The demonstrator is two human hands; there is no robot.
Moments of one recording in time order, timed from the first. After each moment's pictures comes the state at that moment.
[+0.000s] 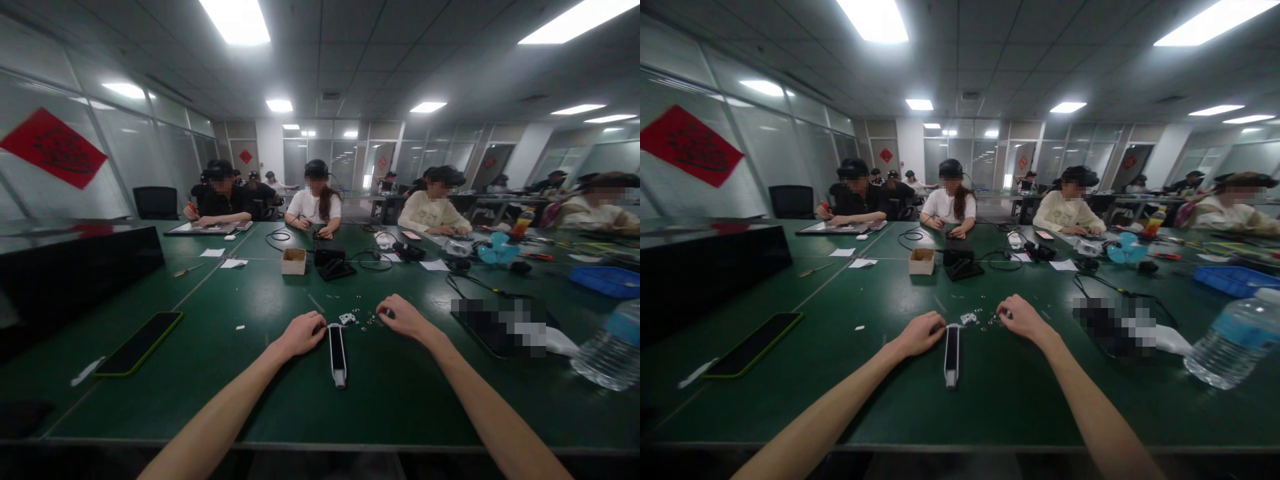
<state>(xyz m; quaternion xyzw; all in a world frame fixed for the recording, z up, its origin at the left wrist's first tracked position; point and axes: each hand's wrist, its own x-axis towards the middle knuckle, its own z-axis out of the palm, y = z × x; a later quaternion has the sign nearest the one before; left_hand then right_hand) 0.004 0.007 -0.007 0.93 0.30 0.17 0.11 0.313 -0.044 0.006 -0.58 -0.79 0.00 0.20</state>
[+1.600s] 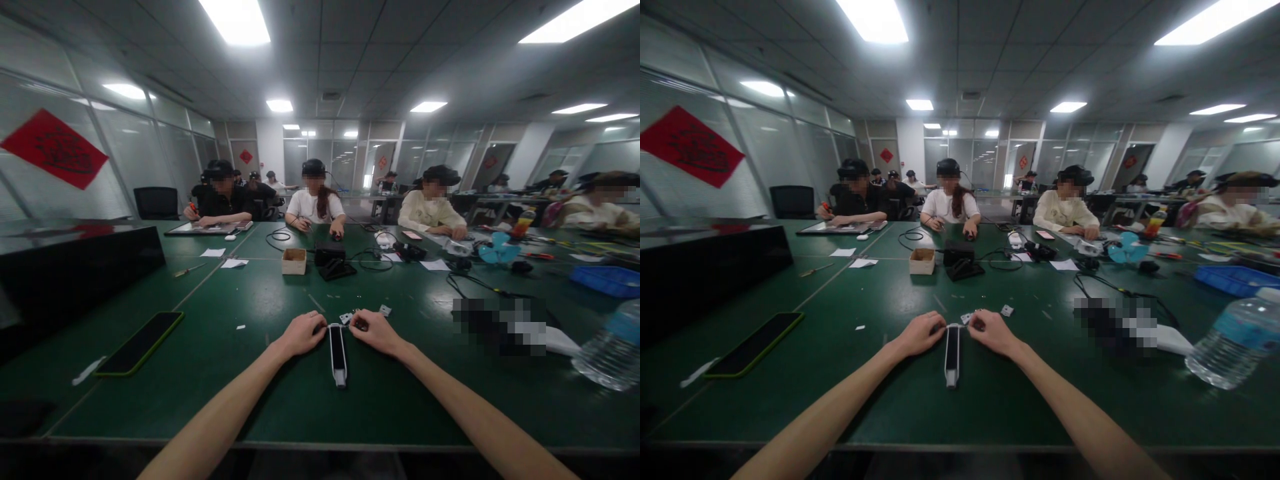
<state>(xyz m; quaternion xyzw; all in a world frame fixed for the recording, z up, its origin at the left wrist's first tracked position) 0.005 0.007 -0.008 0.93 0.29 0.18 0.11 0.232 -0.057 0.001 -0.54 -0.77 0.15 0.30</state>
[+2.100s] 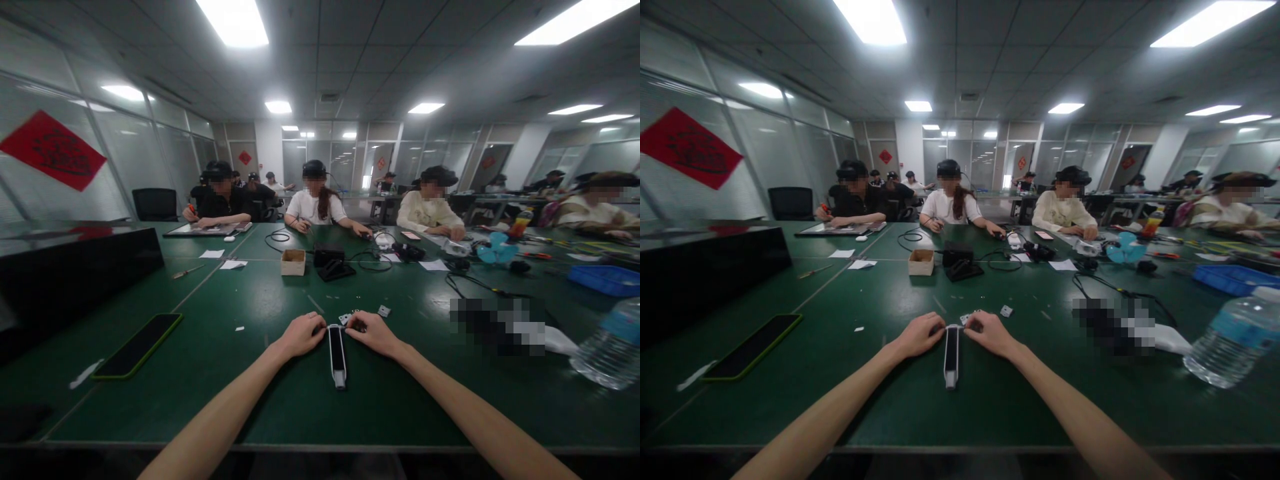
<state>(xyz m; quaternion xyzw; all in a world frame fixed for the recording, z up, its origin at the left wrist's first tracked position) 0.005 0.004 -0.002 0.93 0.30 0.16 0.11 0.230 -0.057 -0.001 -0.53 -0.77 0.16 0.31</state>
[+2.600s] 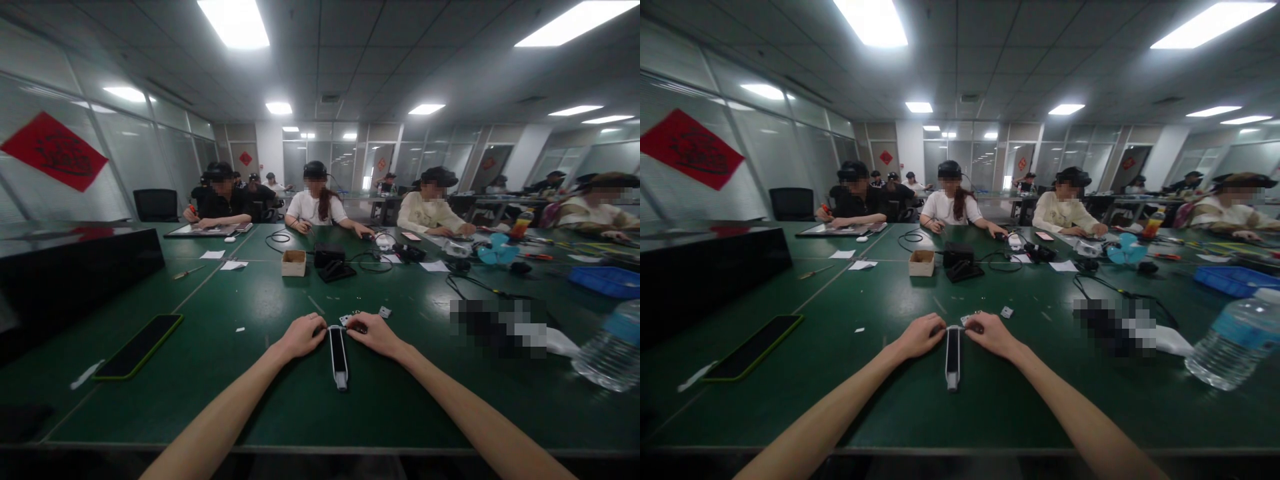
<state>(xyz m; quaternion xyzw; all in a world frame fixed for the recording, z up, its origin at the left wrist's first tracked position) 0.005 0.004 -0.004 0.93 0.30 0.17 0.11 0.234 -0.054 -0.004 -0.51 -0.79 0.15 0.30</state>
